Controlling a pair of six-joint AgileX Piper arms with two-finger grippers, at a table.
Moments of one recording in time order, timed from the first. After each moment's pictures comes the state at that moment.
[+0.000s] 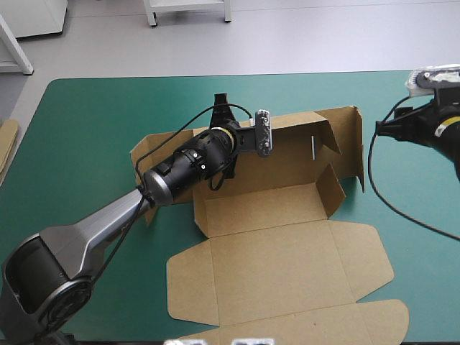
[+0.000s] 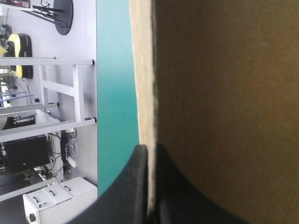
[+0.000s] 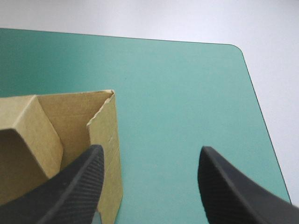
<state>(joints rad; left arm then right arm) -0.80 1.77 -1.60 0.65 0.74 0.49 0.04 1.17 -1.40 -0.13 0.82 0.06</state>
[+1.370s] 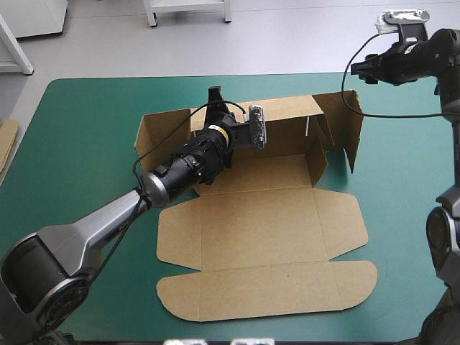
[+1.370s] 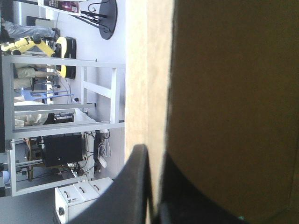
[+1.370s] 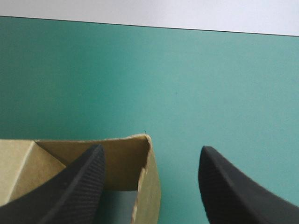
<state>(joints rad) -0.77 1.76 -1.50 0.88 0.57 0.26 -0.05 1.87 -2.16 0.21 1.13 -0.15</state>
